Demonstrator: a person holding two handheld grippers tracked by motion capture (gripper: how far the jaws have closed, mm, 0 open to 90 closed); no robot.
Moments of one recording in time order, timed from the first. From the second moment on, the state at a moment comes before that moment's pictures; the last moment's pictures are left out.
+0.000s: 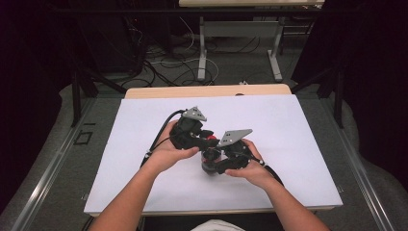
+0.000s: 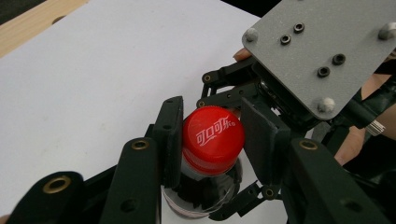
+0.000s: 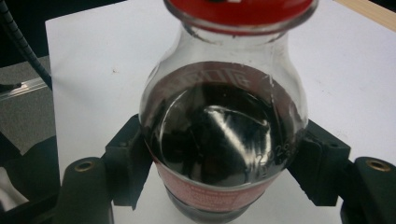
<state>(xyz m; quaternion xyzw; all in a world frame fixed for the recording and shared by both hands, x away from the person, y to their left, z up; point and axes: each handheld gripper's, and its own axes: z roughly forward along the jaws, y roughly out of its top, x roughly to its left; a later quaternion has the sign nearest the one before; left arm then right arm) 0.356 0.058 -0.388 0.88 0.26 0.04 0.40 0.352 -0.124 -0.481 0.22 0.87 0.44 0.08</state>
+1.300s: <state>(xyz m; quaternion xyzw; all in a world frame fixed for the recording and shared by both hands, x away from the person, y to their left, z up) 0.360 0.071 -0.381 0.87 0.24 0.02 0.43 0.347 -0.121 -0.480 0.22 0.86 0.46 0.08</state>
